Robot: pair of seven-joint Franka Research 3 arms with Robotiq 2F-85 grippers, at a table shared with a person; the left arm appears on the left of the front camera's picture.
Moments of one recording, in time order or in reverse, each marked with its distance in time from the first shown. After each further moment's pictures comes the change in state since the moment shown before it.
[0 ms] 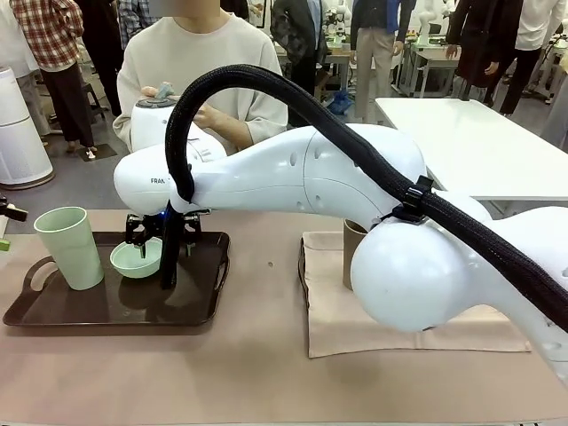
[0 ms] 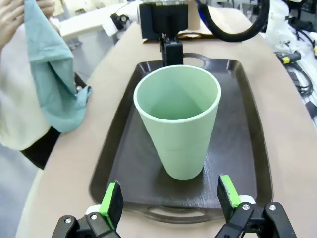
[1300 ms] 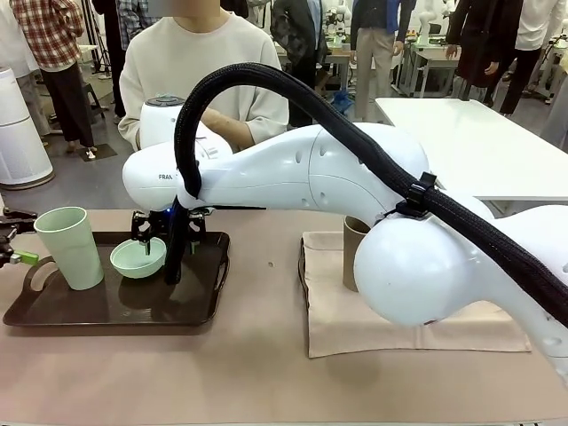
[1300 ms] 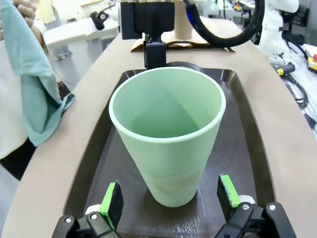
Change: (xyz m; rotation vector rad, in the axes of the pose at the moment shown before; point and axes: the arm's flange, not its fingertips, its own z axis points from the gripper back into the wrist) left arm -0.013 -0.003 -0.052 -0.059 -0.073 0.028; right arm 0.009 -0.011 -0.001 0.012 0.001 -0.019
